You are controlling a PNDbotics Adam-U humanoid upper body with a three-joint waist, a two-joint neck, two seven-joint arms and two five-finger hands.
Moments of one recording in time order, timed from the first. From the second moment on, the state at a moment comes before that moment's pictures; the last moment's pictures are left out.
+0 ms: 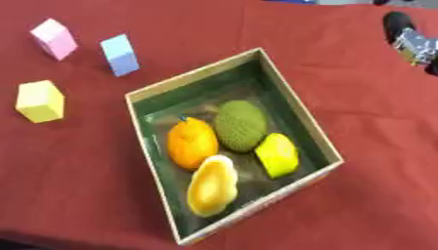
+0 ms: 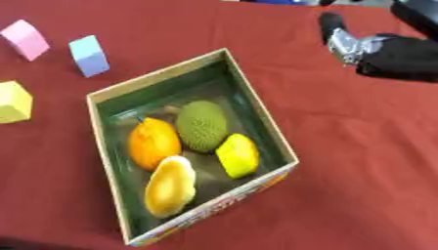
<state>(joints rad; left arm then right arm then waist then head) -0.25 0.65 0.06 -1.98 -0.09 -0.09 0.47 -0.58 -0.86 0.17 -1.99 0.15 0.14 0.19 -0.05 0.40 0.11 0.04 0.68</state>
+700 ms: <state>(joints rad) -0.18 0.96 -0.04 -1.97 -0.26 0.10 0.30 -0.25 -0.64 -0.03 -1.99 -0.06 -0.02 -0.01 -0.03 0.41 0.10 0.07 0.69</state>
